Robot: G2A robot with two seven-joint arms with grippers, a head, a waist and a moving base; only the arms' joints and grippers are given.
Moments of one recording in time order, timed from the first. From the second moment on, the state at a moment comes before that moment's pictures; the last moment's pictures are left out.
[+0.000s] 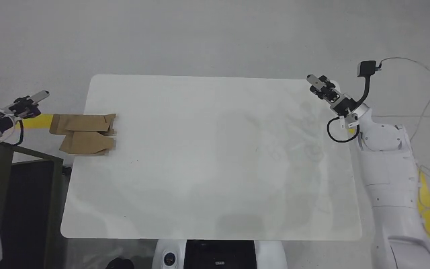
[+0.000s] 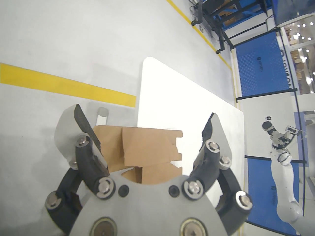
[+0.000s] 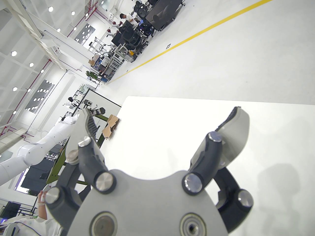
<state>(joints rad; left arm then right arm) 0.45 -0.72 -1.40 -0.28 0.18 -0.74 -0.90 -0.84 -1.13 1.48 -1.10 -0.08 -0.63 0.67</state>
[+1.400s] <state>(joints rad) 0.48 -0.77 -1.30 -0.22 0.26 -0.69 -0.84 -0.84 -1.13 1.48 -1.10 -0.08 -0.63 0.67</state>
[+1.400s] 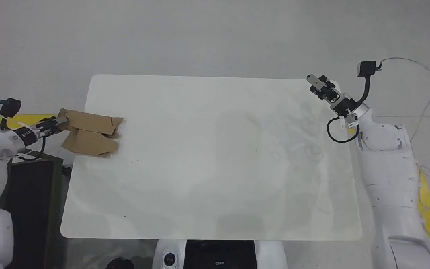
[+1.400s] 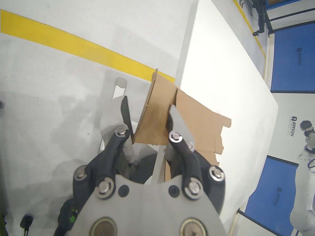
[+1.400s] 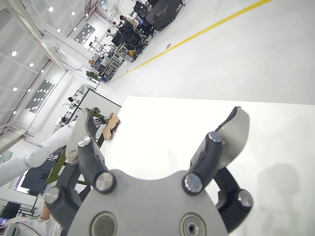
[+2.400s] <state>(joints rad) 0.45 -0.82 -1.38 -0.43 -0.23 -0.74 -1.02 -0.84 -1.13 1.48 -1.10 -0.08 -0.63 0.67</state>
